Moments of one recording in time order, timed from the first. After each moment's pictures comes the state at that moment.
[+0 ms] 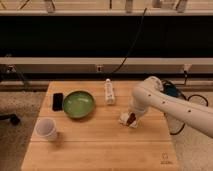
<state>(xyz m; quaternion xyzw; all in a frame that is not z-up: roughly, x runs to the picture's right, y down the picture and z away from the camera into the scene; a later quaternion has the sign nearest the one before) 0.166 0.160 0.790 -0.26 -0.14 -0.34 0.89</state>
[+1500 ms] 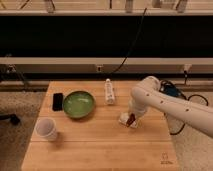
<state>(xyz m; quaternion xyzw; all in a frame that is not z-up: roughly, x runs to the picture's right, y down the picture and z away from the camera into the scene) 0.163 0.161 0.792 -0.27 -0.14 -0.36 0.88</state>
